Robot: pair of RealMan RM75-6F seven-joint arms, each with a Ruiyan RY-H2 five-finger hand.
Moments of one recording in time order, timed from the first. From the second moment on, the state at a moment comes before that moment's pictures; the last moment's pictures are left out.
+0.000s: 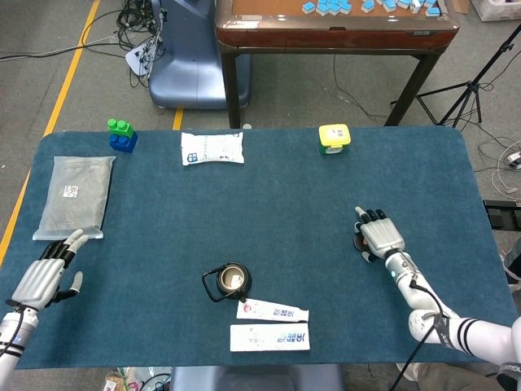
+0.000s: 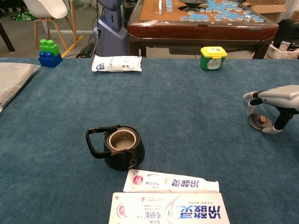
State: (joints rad) left arm -0.28 -1.13 -0.01 -1.47 1.44 1.18 -0.23; right arm 0.75 -1.41 -0.01 -1.32 -0.83 0.76 -0.49
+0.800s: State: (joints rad) left arm -0.29 -1.12 -0.02 -1.46 1.43 1.17 -0.25; right arm 0.79 -1.33 0.00 -1.54 -0.75 0.85 -0.64
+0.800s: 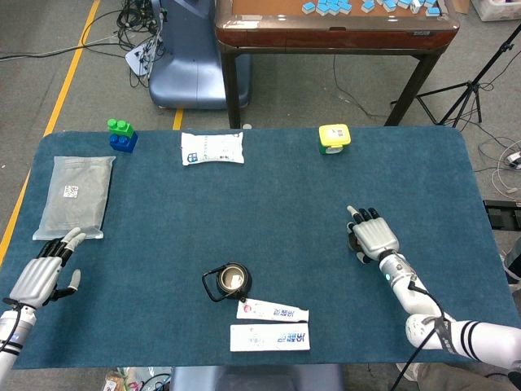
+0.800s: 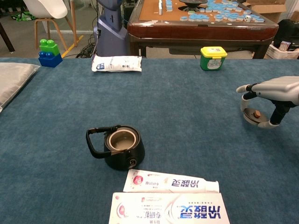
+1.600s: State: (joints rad) left arm -0.28 -1.09 -0.03 -1.44 1.42 1.17 -0.29; right arm 0.89 -1.39 0.01 -1.86 -0.66 1.07 -0.89
